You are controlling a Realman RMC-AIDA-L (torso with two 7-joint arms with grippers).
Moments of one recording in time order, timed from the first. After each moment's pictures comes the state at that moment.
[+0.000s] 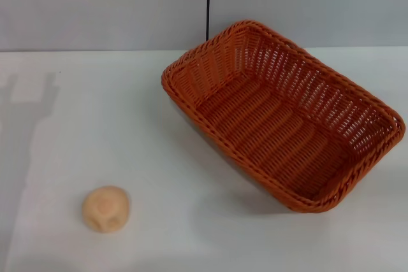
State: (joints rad) left arm -0.30 -2.07 -0.38 -0.20 1.71 1.70 -0.54; right arm 0.25 2.02 -0.40 -0.61 -1.25 -1.53 1.22
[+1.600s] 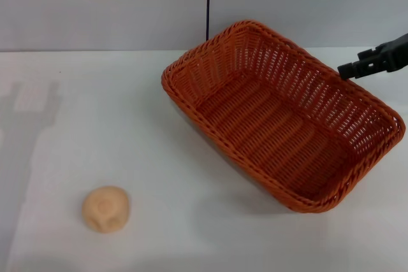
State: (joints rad) left arm -0.26 -2.07 -0.32 -0.20 1.71 1.70 -0.54; right arm 0.73 1.94 -0.77 -0.95 -2.40 -1.59 2.13
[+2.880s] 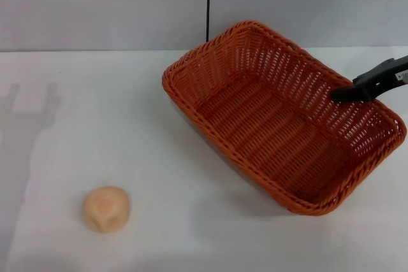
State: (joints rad) left arm -0.25 -2.07 -0.32 -0.20 1.71 1.69 -0.54; right arm 0.74 1.99 -0.87 -0.85 -2.48 -1.44 2.11
